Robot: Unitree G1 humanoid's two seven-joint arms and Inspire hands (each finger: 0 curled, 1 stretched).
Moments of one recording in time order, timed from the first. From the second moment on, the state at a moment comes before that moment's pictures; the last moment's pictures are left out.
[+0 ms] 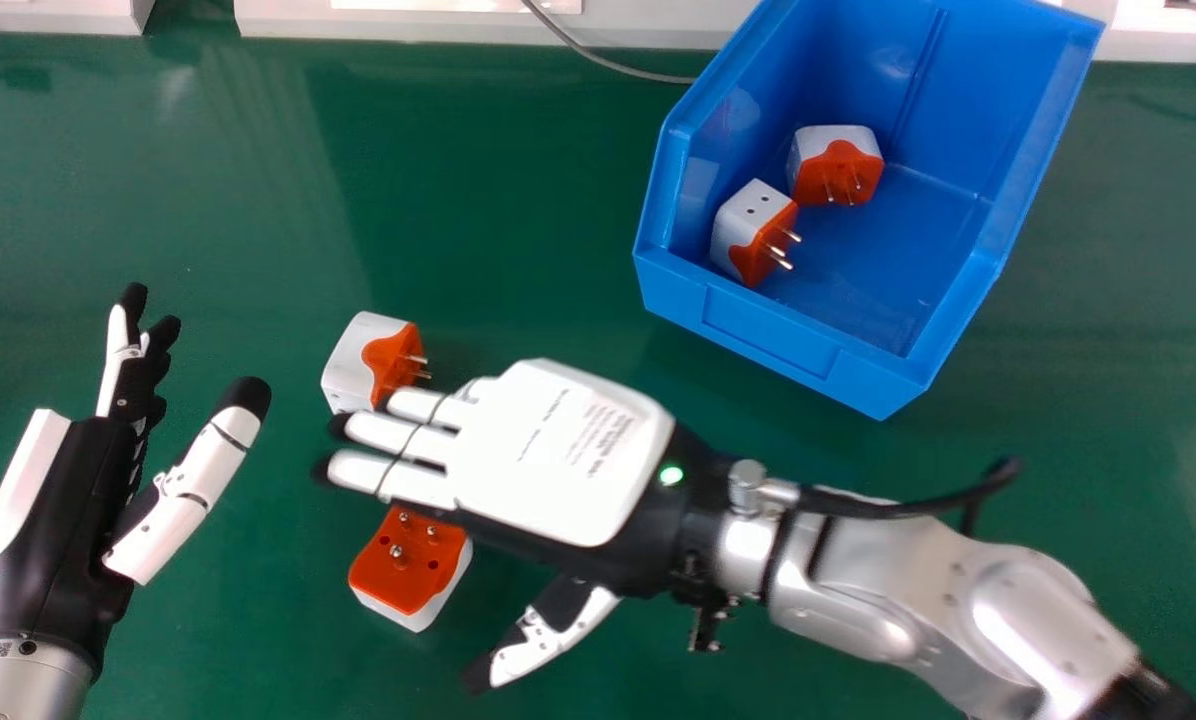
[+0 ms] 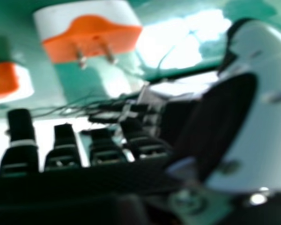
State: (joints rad) left arm 0.35 0.34 0.29 -0.22 0.04 -0.08 -0.19; right arm -0.46 -0.33 0.69 0.16 -1.08 -0.49 0.08
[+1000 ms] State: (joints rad) left arm 0.39 0.33 0.29 -0.28 0.04 -0.08 -0.19; right arm -0.71 -0.22 0.86 0.50 -1.21 -0.49 -0.03
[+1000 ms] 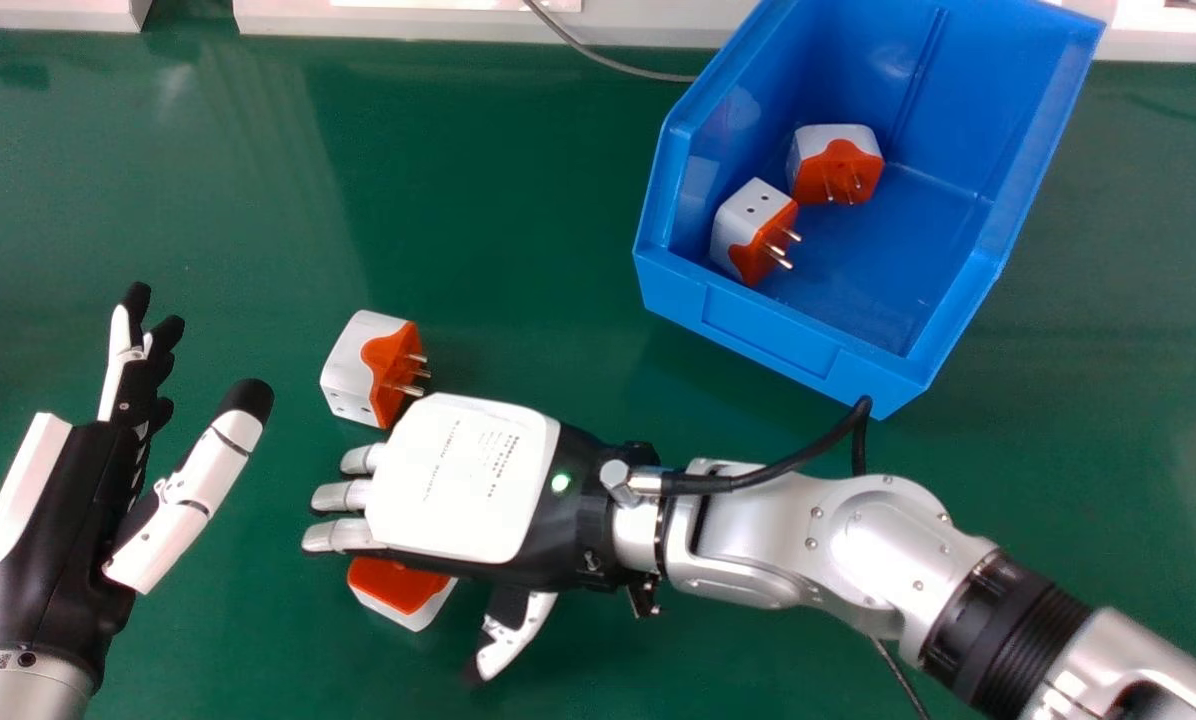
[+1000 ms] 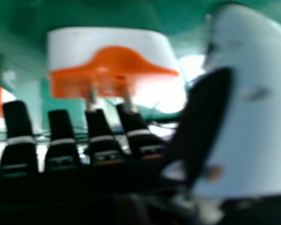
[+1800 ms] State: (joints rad) left arm 0.41 0.32 0.28 -0.33 0.04 -0.06 -0.19; right arm -0.79 -0.15 0.89 0.65 -1.16 -0.49 -0.03
